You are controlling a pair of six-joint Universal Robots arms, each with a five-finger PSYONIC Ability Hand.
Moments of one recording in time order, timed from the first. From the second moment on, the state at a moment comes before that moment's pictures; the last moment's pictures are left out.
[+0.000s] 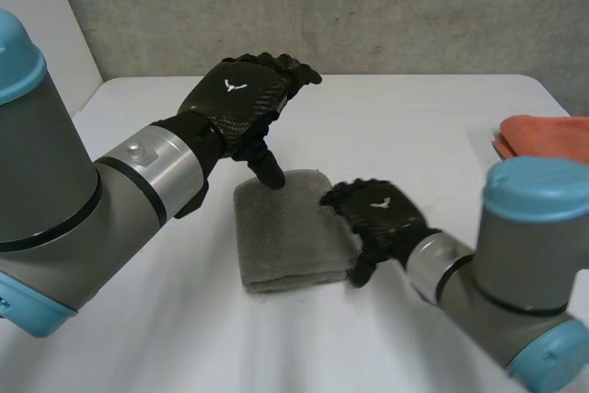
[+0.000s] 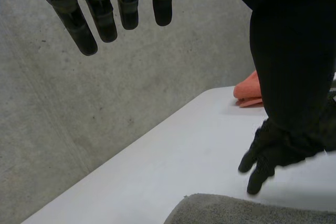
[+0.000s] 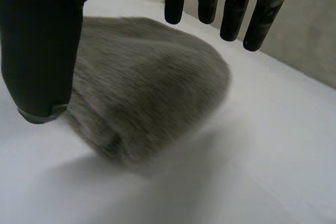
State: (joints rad) left arm 4.12 -1.79 -1.38 3.10 -1.37 3.28; right arm 2.11 -1.16 1.66 -0.13 1.33 2.93; left_hand 0.22 0.21 0.22 0.21 0.05; right_hand 0.20 0.22 0.22 0.23 0.06
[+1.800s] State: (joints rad) left arm 4.13 -1.80 -1.37 3.10 -1.37 3.23; right arm 2.23 -0.88 1.39 -0.18 1.45 2.72; left_hand 0.22 0.21 0.22 0.21 0.05; right_hand 0.33 0.38 0.37 0.36 0.19
